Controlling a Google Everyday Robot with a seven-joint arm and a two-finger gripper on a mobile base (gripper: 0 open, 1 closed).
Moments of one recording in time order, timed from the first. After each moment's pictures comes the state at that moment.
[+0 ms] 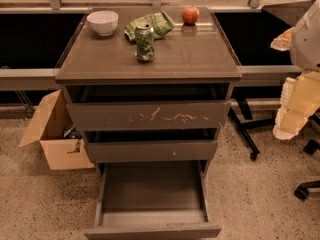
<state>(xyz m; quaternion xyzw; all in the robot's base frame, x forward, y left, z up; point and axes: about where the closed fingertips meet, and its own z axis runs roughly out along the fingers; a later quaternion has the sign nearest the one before) 0.438 -0.216 0.978 -0.60 0.78 -0.04 0.16</state>
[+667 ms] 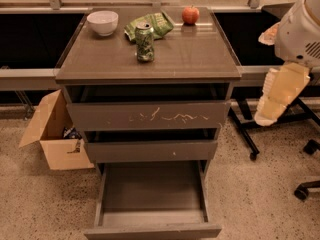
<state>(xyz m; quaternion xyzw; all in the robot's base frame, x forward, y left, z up) 0.471 -0.202 0.973 -0.60 0.78 -0.02 0.19</state>
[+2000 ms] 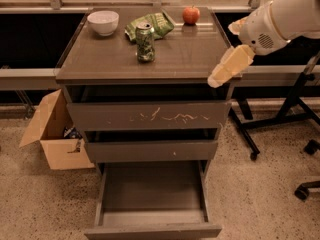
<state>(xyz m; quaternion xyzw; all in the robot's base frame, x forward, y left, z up) 0.598 -0.158 0.952 -0.53 0.76 0.11 0.36</state>
